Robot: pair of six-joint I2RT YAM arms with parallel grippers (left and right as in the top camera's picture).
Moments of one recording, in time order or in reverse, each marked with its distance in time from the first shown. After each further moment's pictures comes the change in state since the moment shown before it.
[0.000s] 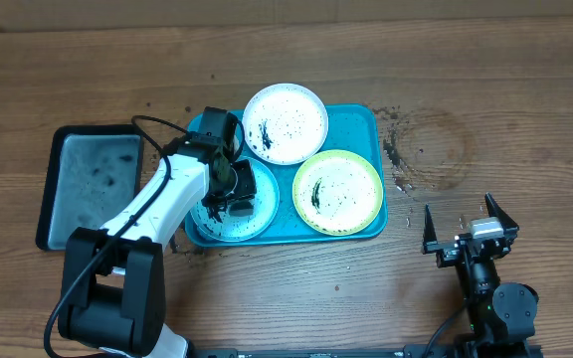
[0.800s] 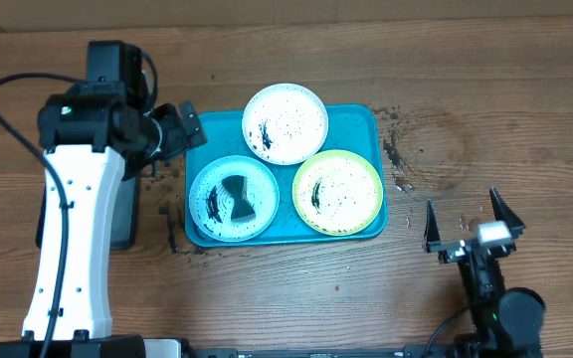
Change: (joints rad) left arm 0.230 -0.188 0.556 -0.584 -0.053 0.018; right arm 0.000 0.002 0.000 0.184 -0.068 0.003
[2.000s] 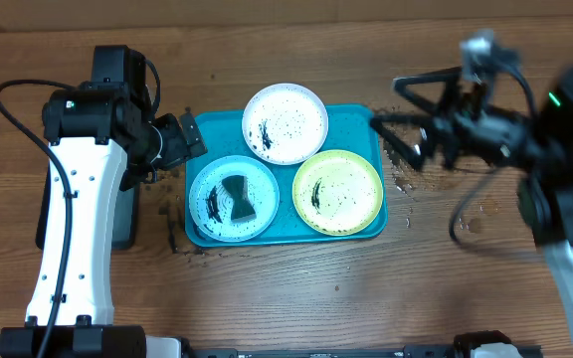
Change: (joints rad) left arm 0.002 0.032 -0.002 -0.078 -0.014 0.000; right arm 0.004 1.201 1.338 -0.595 -0.936 0.480
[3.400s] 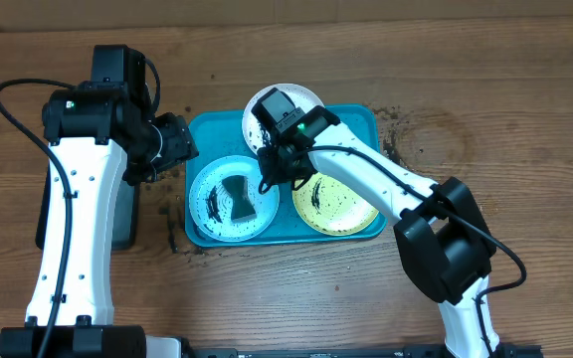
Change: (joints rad) left arm 0.000 0.000 0.000 0.010 0.000 0.003; right arm 0.597 0.938 0.389 -0.430 0.876 0.145
